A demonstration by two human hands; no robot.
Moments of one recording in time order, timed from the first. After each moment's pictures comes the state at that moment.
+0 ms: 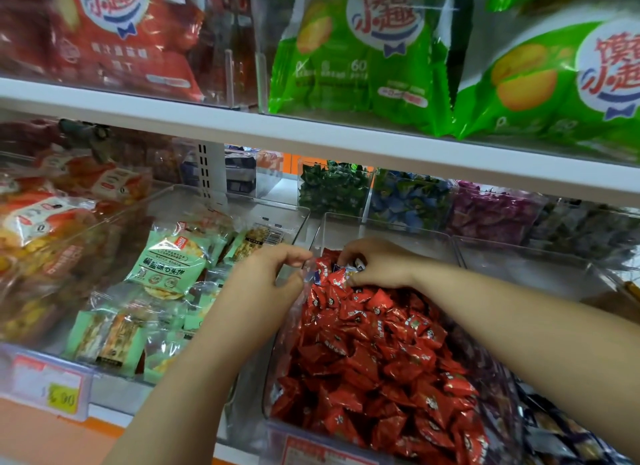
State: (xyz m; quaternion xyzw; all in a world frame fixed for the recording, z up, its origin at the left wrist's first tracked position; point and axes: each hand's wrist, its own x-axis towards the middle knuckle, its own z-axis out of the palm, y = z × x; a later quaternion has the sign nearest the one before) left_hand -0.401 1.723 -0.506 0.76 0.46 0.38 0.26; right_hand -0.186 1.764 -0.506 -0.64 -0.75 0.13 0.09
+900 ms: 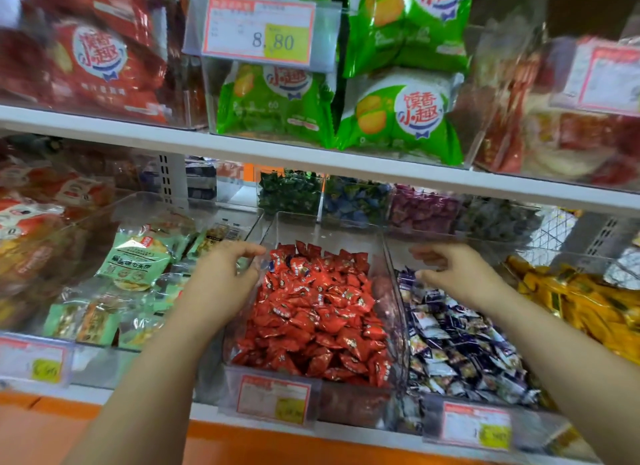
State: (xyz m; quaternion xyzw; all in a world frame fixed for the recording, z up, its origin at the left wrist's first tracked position) left_hand -0.398 1.688 -0.494 0.77 0.47 0.37 0.22; right_hand -0.108 1.590 -0.469 -0.77 -0.58 0.06 0.27
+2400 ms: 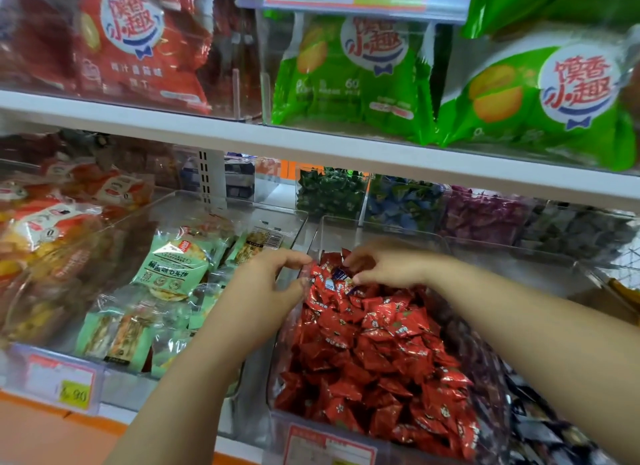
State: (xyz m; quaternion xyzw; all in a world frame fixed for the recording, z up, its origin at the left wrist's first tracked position) left_hand -0.408 1.714 -0.502 0.76 0.45 0.37 0.28; right_hand -0.190 1.738 -0.484 -0.66 -0.73 0.18 0.04
